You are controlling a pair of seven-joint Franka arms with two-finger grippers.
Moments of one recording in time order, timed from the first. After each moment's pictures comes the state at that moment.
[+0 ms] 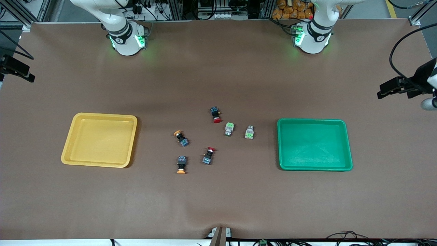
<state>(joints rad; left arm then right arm) -0.01 0.08 0.02 -1.52 -0.03 1.53 -0.02 -0.03 -0.02 -0.07 -1.48 0.02 1.41 -0.04</state>
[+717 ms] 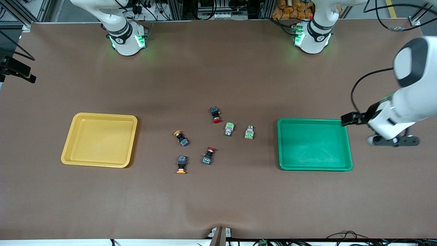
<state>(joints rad) -0.13 0.29 0.01 -1.52 -0.03 1.73 -0.12 -0.03 -0.01 -0.07 -1.48 0.02 1.41 -0.04</state>
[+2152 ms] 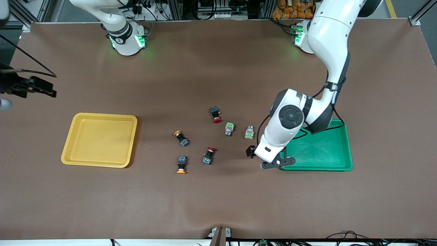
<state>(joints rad) -0.50 0.69 0.00 -1.46 -0.03 2.29 -0.64 0.04 0.10 -0.07 -1.48 0.02 1.46 -0.05</state>
